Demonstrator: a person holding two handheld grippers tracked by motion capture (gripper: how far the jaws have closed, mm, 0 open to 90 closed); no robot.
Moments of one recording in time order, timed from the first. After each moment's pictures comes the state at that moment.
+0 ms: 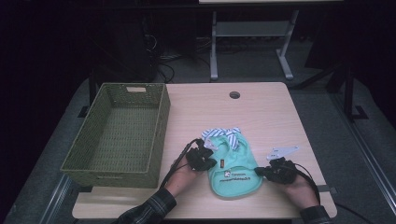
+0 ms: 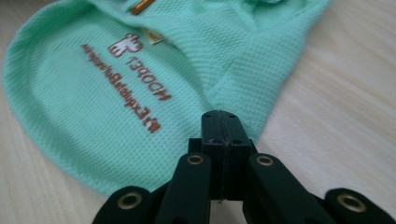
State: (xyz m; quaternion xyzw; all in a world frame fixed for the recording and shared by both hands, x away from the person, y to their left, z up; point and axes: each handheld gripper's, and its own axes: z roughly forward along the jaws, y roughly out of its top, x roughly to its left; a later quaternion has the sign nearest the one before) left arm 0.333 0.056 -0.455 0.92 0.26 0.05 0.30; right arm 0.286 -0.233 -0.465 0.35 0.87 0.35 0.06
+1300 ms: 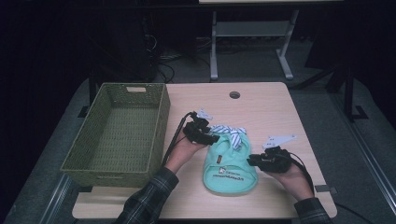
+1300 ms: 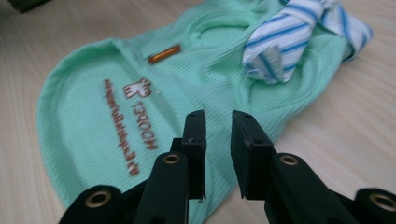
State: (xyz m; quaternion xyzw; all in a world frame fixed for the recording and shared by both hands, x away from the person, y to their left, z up) left arm 0.405 0.061 -0.420 0.87 0.32 0.08 0.37; right arm 0.312 -0.220 -0.441 0.34 0.85 0.38 0.07
